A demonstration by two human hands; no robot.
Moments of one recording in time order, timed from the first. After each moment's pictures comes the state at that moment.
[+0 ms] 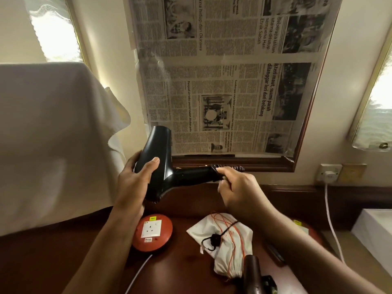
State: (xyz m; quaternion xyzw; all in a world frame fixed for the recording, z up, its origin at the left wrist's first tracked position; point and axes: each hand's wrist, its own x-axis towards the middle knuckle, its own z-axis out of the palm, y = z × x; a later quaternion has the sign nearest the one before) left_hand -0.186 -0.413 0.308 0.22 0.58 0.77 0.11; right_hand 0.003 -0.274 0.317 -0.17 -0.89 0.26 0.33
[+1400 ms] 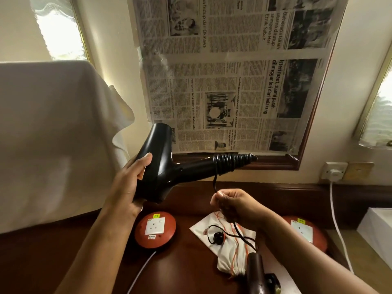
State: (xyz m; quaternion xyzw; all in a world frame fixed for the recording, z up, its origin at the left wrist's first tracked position) left_hand -0.181 -0.432 0.325 0.19 0.49 0.80 0.27; right_hand -0.024 -0.226 0.241 -0.09 -0.67 0.74 0.07
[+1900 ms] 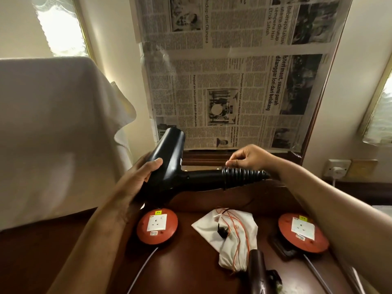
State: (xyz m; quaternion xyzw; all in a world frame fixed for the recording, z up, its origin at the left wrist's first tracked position) left_hand -0.192 -0.434 0.319 0.26 0.55 0.73 0.30; right_hand -0.038 -0.167 0.332 -0.14 -0.93 0.33 0.09
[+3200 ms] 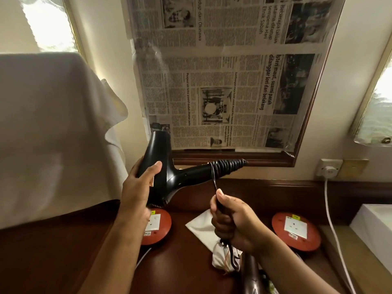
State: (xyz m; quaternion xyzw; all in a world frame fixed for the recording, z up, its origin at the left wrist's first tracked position) left_hand -0.174 -0.403 0.288 0.15 0.57 0.79 0.17; right_hand 0.000 -0.273 0.249 -0.09 -0.49 0.86 0.10
